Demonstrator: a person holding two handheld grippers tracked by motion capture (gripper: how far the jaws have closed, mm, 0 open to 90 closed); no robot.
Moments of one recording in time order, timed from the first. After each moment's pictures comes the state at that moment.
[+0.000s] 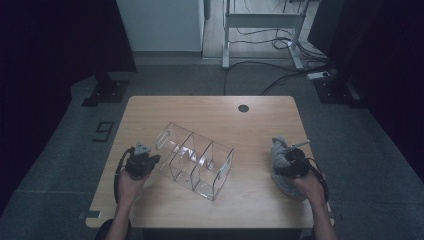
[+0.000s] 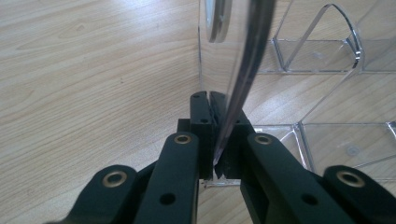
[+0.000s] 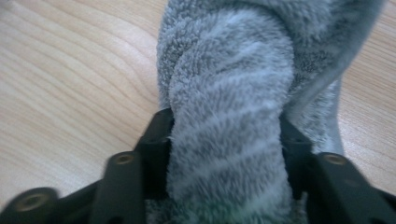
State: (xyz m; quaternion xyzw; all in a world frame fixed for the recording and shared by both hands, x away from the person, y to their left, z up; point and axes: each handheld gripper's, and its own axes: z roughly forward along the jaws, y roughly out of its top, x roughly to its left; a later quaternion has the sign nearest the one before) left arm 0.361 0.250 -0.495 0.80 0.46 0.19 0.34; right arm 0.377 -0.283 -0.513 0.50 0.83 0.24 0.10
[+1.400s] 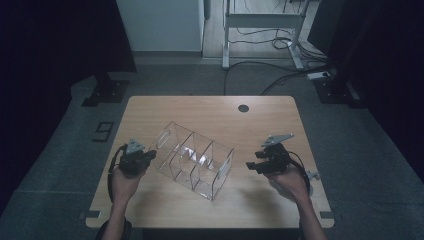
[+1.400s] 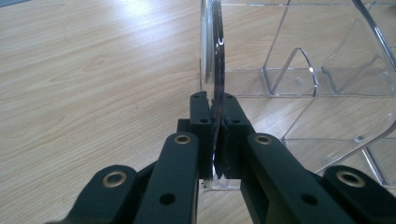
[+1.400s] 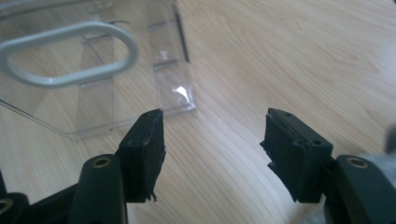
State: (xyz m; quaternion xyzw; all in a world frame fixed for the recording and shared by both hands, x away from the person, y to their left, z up) left arm 0.351 0.256 -0.466 0.79 0.45 0.21 0.37; right arm 0.365 -0.203 -0.454 0.34 0.85 0.39 0.08
